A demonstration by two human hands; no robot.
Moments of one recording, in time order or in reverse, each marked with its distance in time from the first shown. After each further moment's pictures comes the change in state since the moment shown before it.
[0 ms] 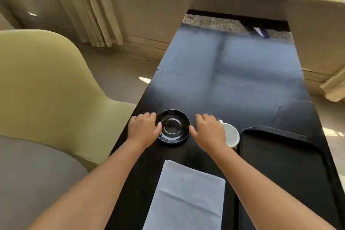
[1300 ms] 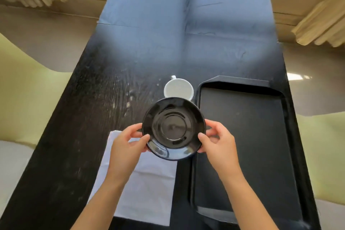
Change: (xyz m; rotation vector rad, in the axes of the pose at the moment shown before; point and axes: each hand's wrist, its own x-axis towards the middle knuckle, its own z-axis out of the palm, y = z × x) left_hand -0.100 0.158 0.027 -1.217 -0.184 -0.548; right_hand -0.143 0.130 0.035 1.238 0.061 0.604
